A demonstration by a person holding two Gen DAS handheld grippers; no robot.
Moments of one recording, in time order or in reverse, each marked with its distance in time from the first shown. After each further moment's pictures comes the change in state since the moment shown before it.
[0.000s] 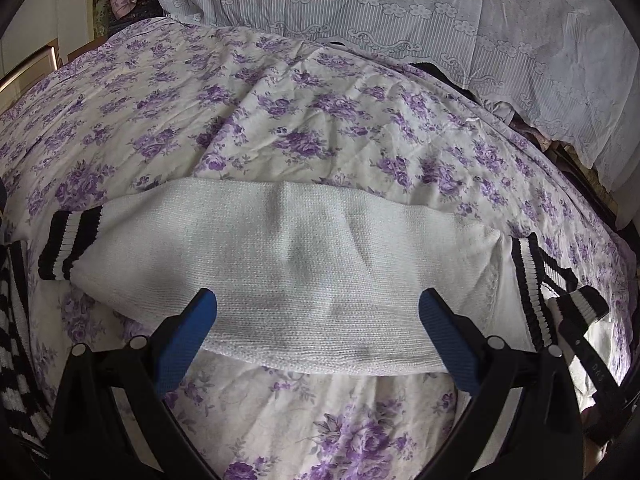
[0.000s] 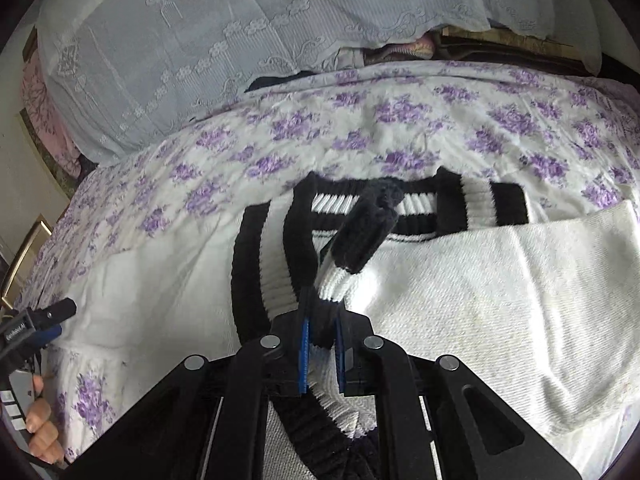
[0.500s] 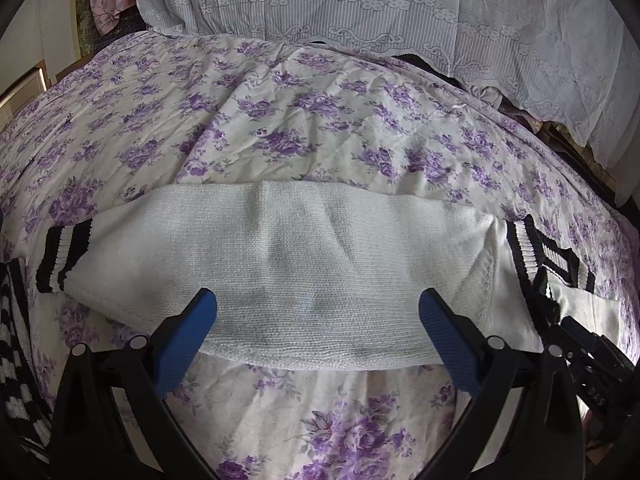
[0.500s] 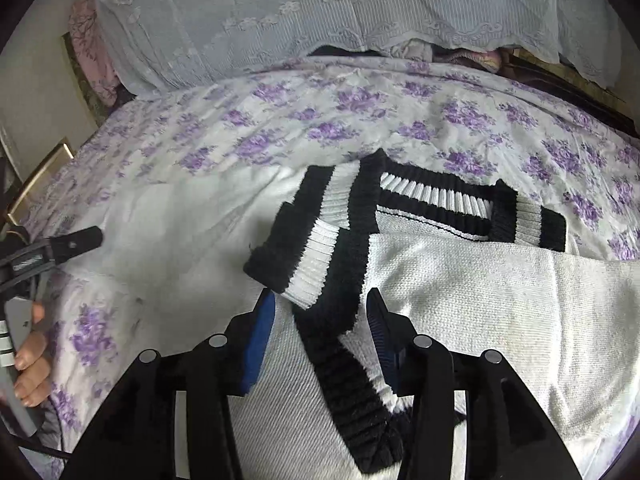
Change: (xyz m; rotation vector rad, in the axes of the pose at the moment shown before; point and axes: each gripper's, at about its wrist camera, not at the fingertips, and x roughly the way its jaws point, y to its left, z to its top) left arm -0.002 -0.016 -0.006 0.082 -0.012 -0.008; right arm -0.023 0.028 -0.005 -0.223 0.064 0.082
